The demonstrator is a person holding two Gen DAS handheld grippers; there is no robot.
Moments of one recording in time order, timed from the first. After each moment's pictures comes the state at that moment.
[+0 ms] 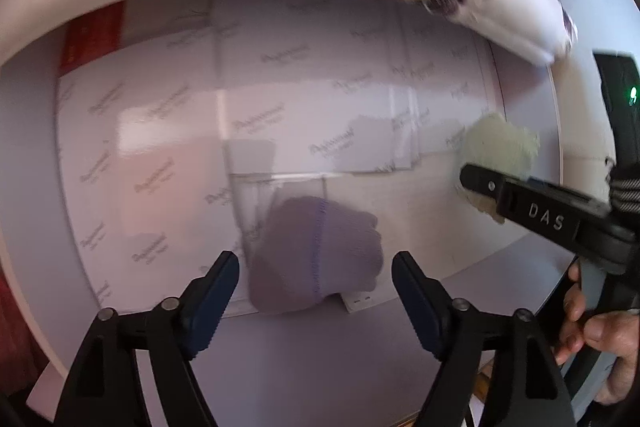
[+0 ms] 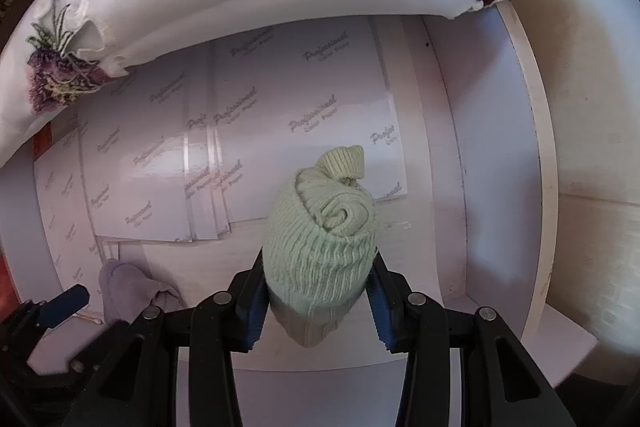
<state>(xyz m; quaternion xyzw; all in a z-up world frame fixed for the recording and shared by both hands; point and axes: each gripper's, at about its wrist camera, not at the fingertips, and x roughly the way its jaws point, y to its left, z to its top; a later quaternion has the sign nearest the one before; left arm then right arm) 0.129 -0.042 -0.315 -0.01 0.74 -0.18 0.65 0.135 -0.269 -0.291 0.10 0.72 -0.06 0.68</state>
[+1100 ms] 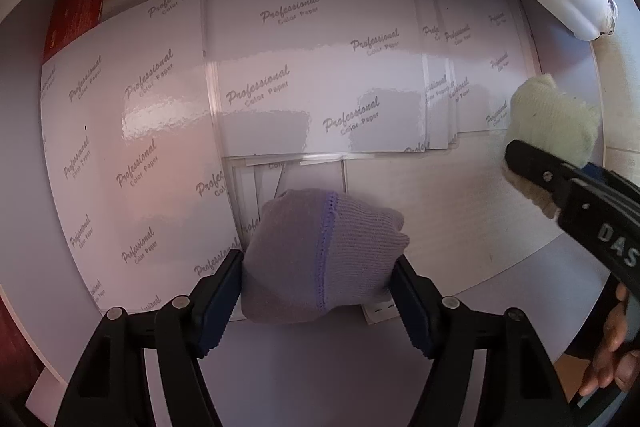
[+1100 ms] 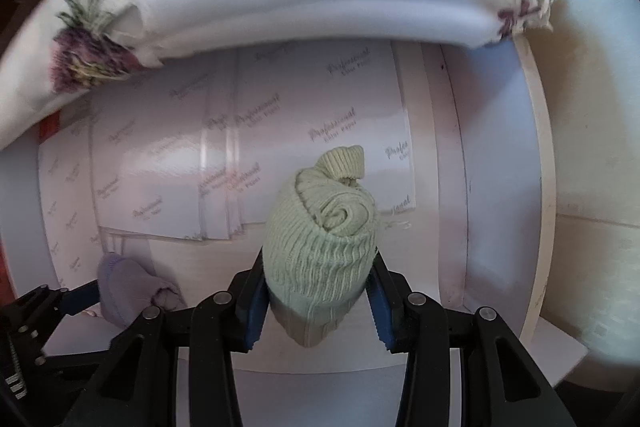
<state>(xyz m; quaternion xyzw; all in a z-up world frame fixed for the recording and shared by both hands) 0.129 -0.061 -0.357 0.03 0.77 -0.15 0.62 0.126 -0.261 -0.277 0.07 0.70 -0.05 0.70</state>
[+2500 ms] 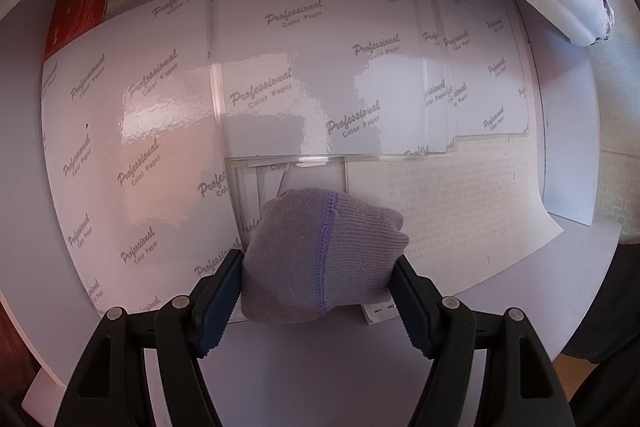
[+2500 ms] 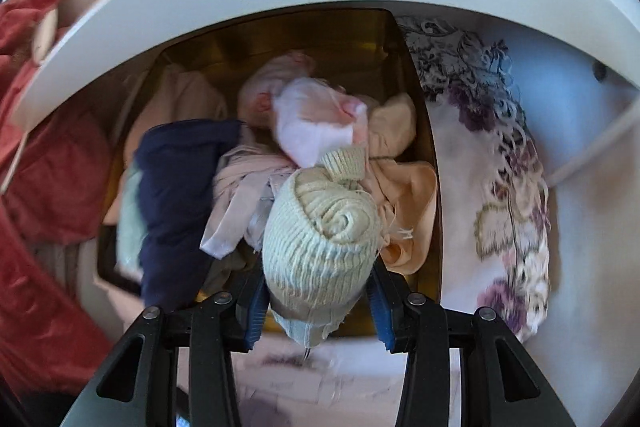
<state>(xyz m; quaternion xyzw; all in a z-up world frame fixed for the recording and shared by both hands) 0.126 -0.051 -0.347 0.02 0.76 -0.15 0.63 0.275 -0.230 -0.123 0.08 0.56 0.05 0.83</state>
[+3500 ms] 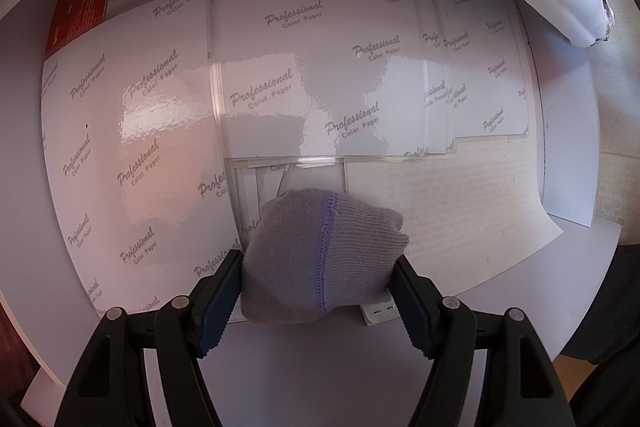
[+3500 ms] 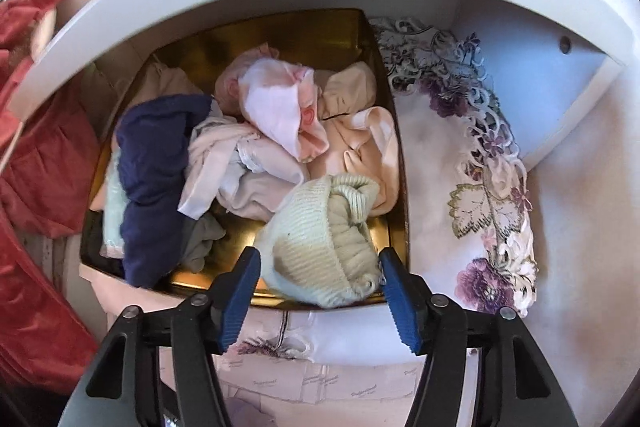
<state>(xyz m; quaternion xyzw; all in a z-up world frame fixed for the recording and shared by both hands) 0.126 -0.050 -0.348 0.02 0.76 -0.15 0.63 0.246 -0.244 -0.119 0.08 0.53 0.03 0.84</state>
